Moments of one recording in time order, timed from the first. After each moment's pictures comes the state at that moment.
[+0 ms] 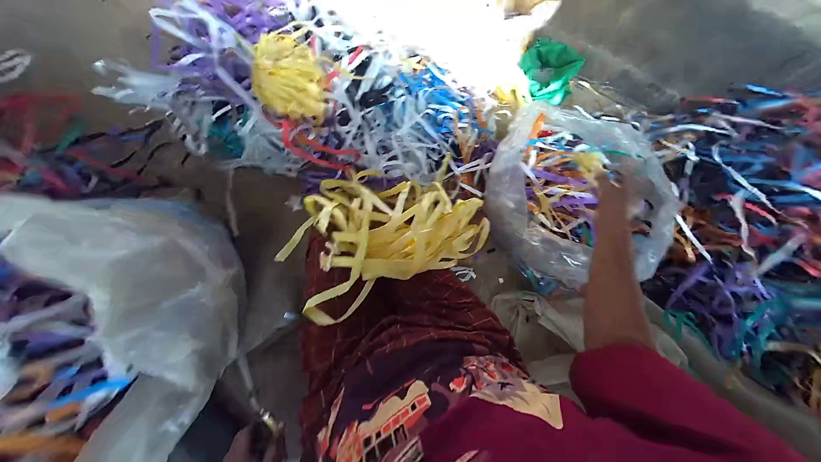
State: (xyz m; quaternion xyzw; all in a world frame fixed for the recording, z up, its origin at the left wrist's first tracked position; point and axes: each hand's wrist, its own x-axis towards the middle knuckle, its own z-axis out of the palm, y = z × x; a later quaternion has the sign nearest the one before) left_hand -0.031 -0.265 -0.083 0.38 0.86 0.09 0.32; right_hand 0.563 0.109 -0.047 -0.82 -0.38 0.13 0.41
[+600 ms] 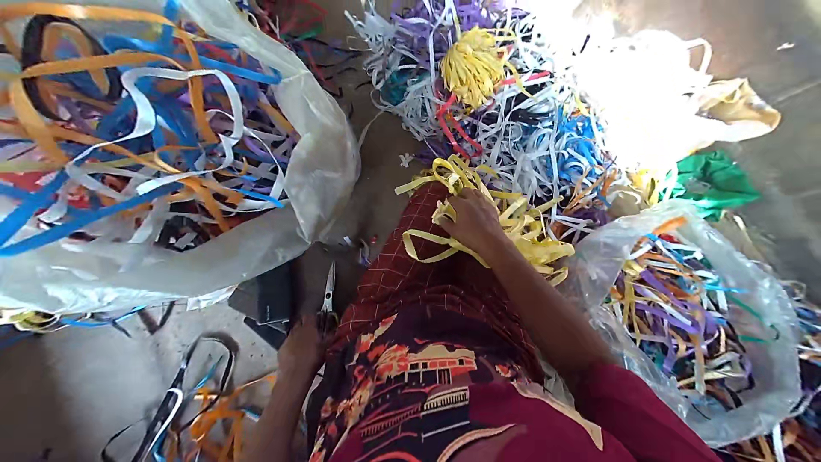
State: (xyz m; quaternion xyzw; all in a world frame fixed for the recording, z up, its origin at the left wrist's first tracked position) left_hand 0.000 -0.274 -0.118 0.20 0.90 -0.02 0.38; right_hand 0.138 0.049 -0.011 -0.35 -0.91 0.22 -0.05
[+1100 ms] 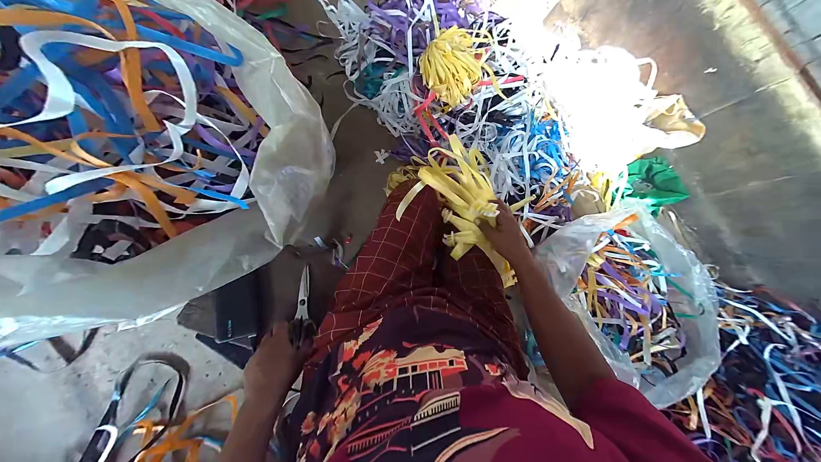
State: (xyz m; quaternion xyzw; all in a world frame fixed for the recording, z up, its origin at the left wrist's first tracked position) left_hand -0.005 -0.280 -0.135 0.23 0.90 -0.01 0.37; right_hand 0.247 0.102 -0.081 -0.40 -0.83 0.35 0.17
